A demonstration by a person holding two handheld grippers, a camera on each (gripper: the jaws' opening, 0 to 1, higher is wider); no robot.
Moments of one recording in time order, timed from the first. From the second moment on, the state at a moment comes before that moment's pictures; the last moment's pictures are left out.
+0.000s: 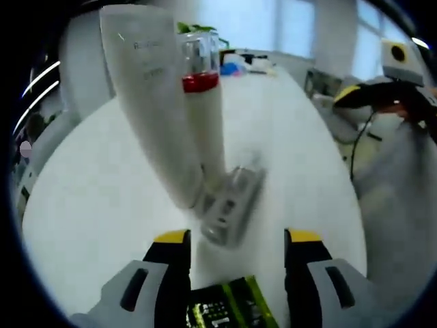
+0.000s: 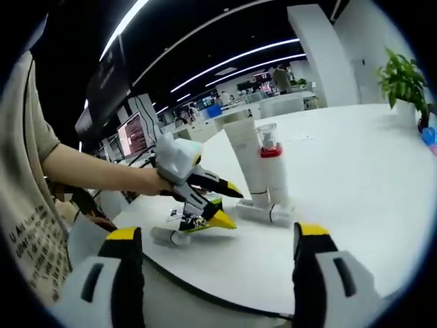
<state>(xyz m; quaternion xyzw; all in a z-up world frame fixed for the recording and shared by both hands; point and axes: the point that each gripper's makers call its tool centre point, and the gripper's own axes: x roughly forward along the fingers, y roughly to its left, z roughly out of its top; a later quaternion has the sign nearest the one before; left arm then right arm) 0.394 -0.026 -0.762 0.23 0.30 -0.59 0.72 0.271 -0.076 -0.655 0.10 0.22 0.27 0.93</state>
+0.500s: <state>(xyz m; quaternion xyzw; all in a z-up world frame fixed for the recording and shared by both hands) 0.392 -0.039 -0.777 0.28 0.28 -0.61 0.69 0.272 -0.079 -0.659 0.11 0.23 0.26 0.93</state>
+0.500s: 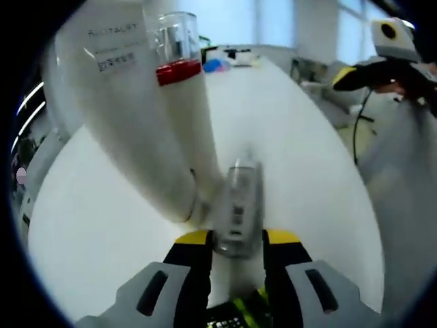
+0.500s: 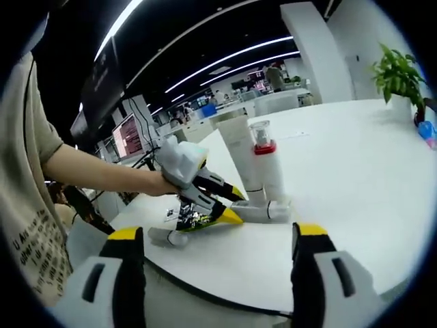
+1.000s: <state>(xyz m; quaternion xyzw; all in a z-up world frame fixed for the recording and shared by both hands) 0.394 -0.045 -0.772 0.27 0.28 -0.60 0.70 0.271 -0.078 -0.660 0.12 0.23 0.27 0.93</state>
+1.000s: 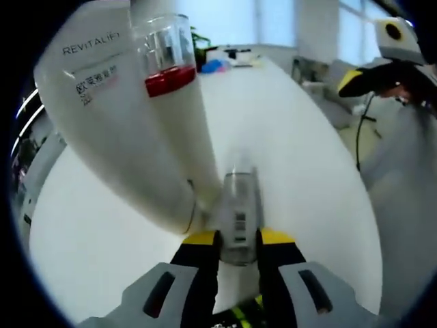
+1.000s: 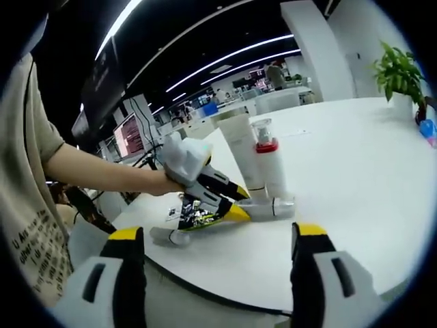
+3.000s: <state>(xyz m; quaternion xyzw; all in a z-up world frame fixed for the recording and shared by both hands) 0.323 -0.005 -0.778 0.33 0.38 -0.56 0.67 0.258 -0.072 -0.643 0.07 0.21 0.35 0.91</state>
